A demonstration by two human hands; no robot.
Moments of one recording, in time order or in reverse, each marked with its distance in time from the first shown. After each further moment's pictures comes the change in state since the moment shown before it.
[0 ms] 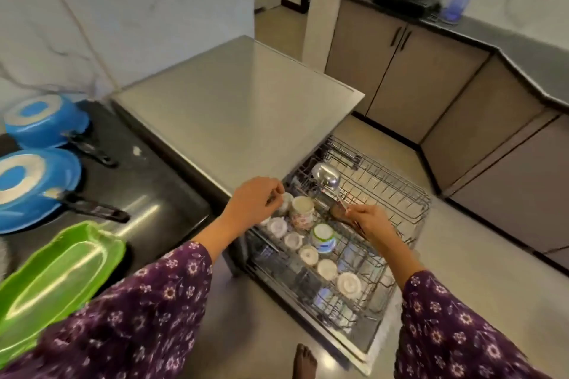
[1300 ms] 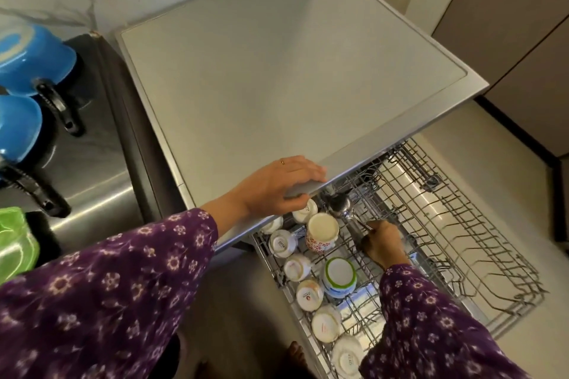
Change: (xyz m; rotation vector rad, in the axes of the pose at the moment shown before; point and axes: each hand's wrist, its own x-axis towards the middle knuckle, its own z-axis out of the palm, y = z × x) left_hand 0.148 -0.066 0.069 -0.017 -0.010 0.159; right_hand 0.299 0.150 0.072 -0.849 -0.290 -0.072
